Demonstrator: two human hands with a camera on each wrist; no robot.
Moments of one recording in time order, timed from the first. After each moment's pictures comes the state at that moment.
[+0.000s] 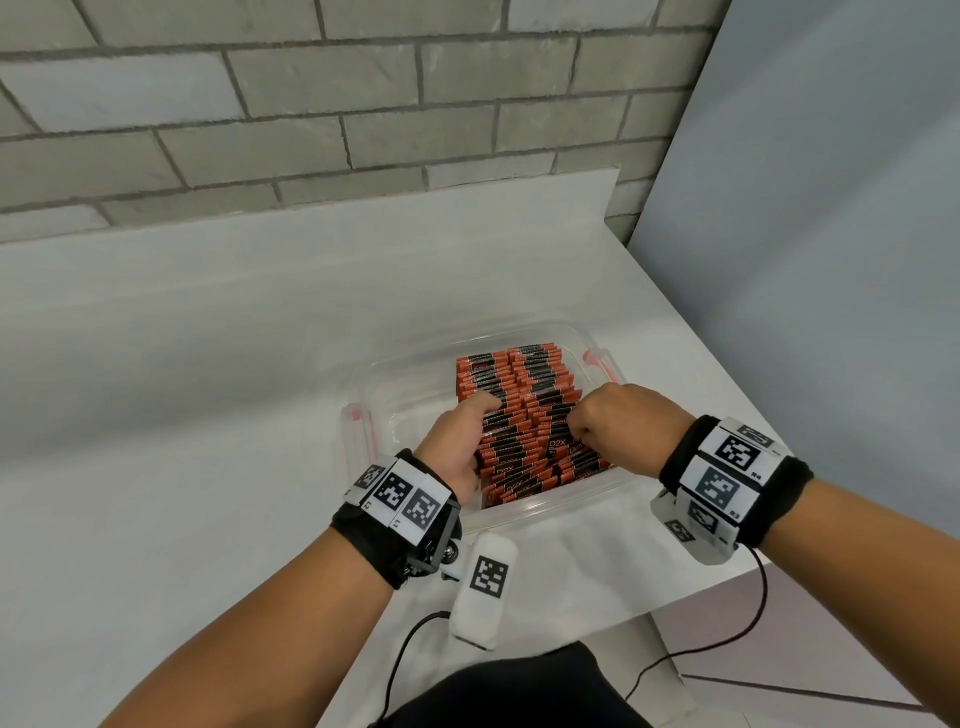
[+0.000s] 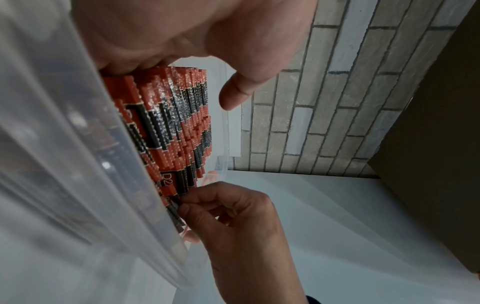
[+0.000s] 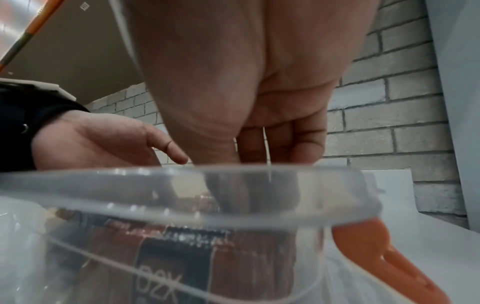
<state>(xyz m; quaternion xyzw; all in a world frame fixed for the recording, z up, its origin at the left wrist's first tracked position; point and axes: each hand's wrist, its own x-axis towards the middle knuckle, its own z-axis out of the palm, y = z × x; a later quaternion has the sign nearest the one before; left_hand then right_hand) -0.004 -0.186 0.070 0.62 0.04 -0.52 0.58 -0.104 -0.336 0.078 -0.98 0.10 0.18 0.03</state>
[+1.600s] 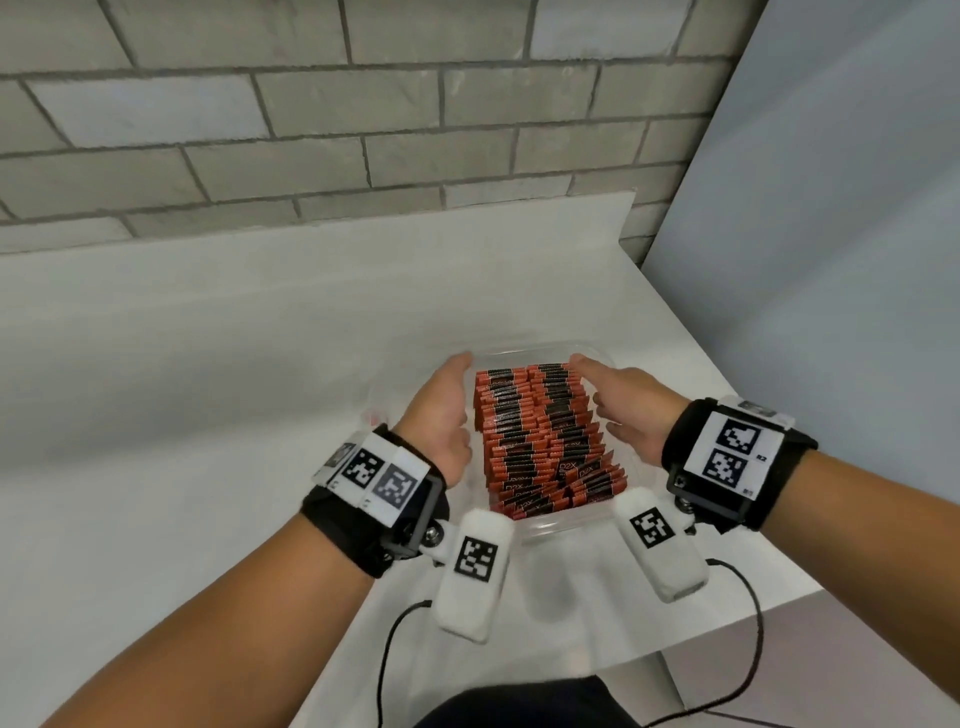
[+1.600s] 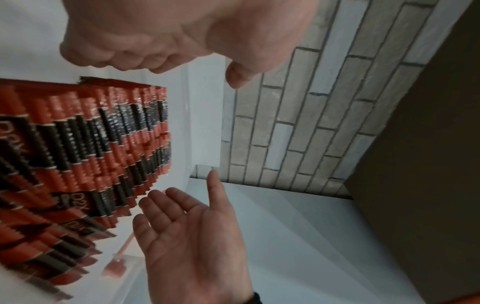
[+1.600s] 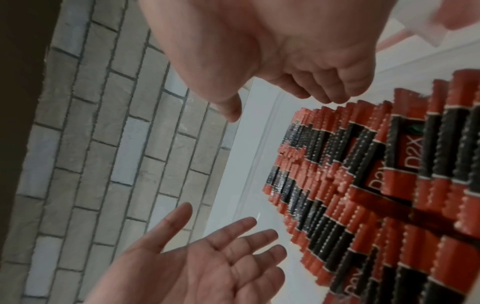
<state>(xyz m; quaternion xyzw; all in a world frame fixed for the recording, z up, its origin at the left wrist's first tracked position) 0.038 -0.195 0.088 0.64 0.07 -0.51 0.57 -0.064 -0.346 0.089 -0.65 0.49 0.04 0.58</state>
